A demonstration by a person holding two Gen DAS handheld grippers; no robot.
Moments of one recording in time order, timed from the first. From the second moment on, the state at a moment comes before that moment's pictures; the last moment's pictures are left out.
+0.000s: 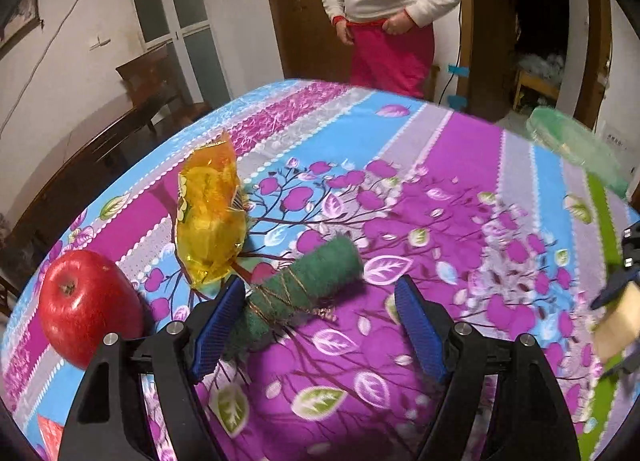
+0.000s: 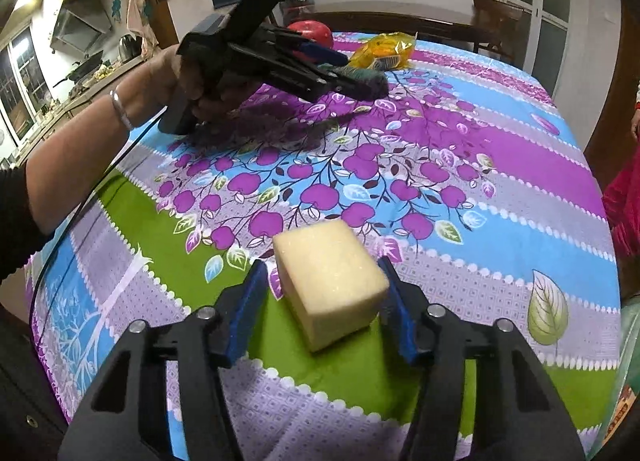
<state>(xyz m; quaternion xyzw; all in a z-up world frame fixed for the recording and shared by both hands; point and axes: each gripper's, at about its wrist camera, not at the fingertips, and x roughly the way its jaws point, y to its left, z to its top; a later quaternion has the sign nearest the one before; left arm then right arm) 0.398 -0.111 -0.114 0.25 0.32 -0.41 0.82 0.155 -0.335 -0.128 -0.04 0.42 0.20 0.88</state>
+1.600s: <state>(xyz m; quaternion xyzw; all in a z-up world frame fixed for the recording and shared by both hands) 0.119 -0.249 0.011 0.13 0.32 -0.47 0.81 -0.007 -0.534 0.007 0.11 0.32 -0.04 0.94</state>
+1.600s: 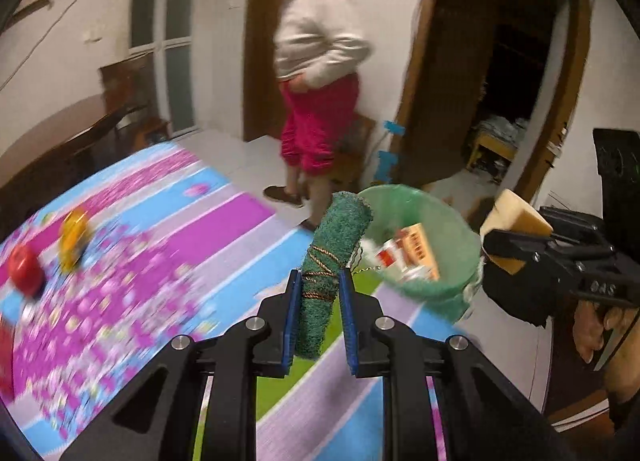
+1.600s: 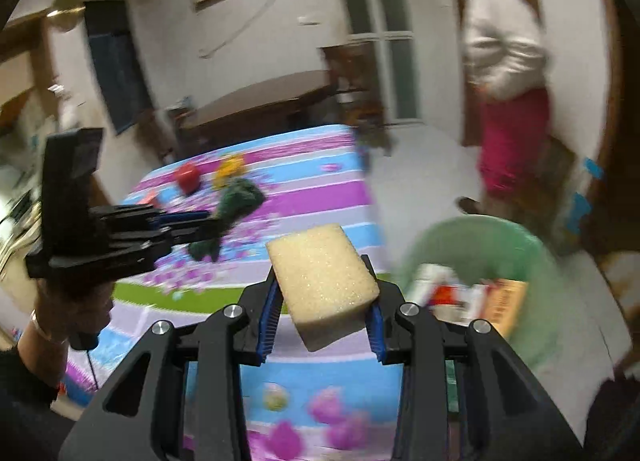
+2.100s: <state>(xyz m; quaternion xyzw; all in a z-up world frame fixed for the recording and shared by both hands) 0.114 -0.459 -0.023 0.18 0.34 -0.48 0.79 -0.018 -0.654 -0.027 0.14 0.38 -0.16 0.90</state>
